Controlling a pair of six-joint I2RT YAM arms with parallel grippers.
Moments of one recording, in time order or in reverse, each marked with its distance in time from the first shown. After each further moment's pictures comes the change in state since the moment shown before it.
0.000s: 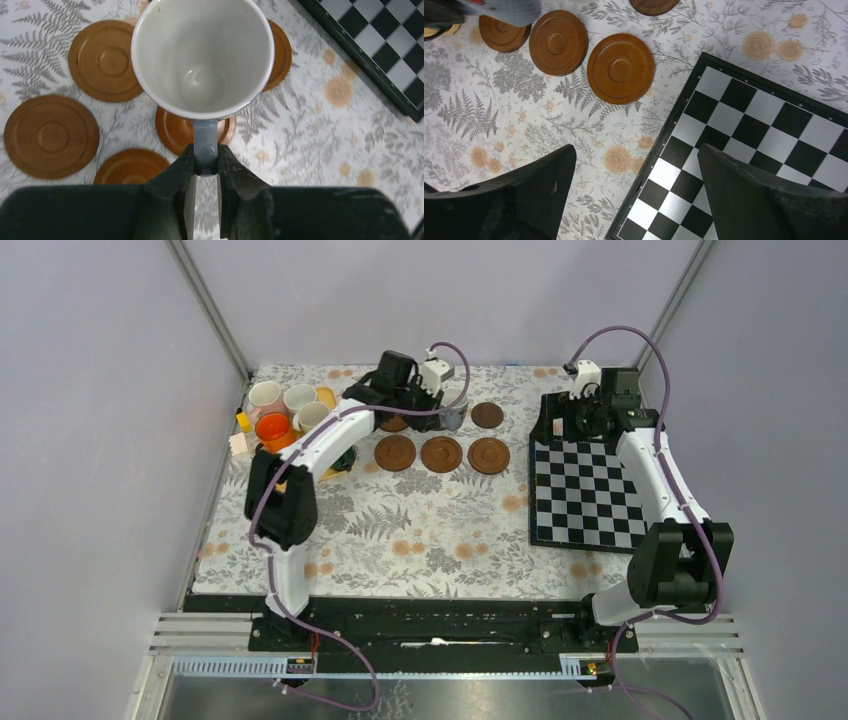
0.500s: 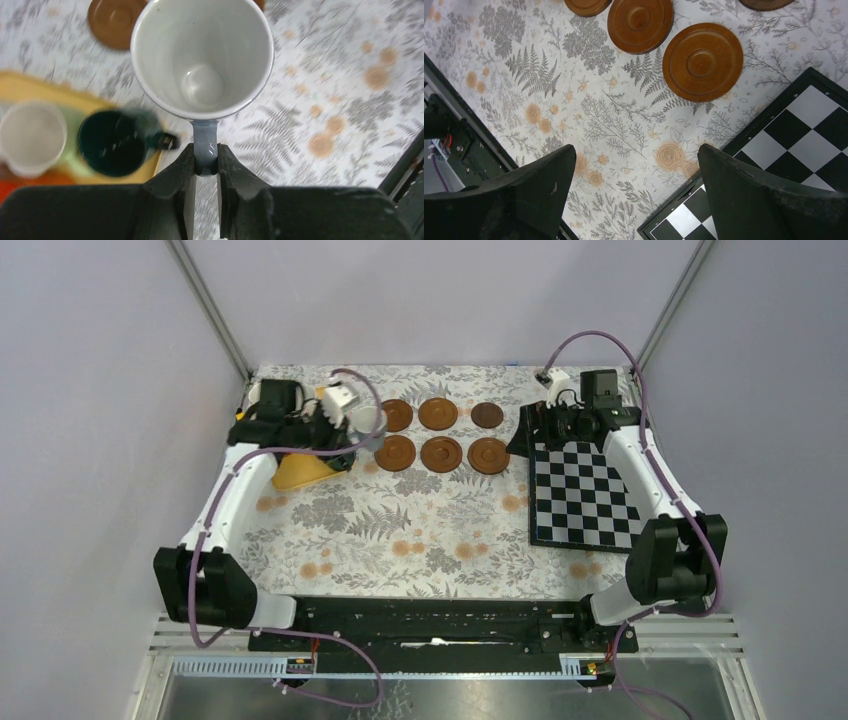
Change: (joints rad) left arm 0.459 -0.546 -0.444 -0.232 0.257 0.422; right arm 0.076 0.052 0.021 -0.070 -0.229 -0.072
